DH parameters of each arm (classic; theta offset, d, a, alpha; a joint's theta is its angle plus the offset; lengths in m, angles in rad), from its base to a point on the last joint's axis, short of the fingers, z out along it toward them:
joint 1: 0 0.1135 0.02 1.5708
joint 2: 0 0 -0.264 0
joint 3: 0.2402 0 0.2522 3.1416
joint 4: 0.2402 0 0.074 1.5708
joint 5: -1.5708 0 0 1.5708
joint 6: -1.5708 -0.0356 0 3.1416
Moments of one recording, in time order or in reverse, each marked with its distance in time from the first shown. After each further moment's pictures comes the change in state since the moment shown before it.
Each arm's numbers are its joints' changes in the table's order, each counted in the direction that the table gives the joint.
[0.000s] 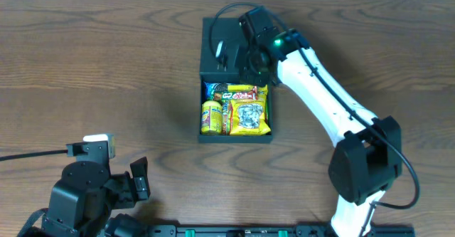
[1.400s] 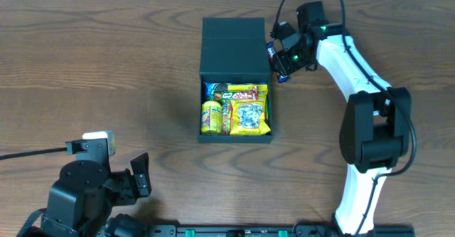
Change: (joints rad) left arm 0.000 0.000 0.000 -0.041 -0.003 0.000; right arm -0.299 -0.183 -0.034 -0.087 0.261 -0.394
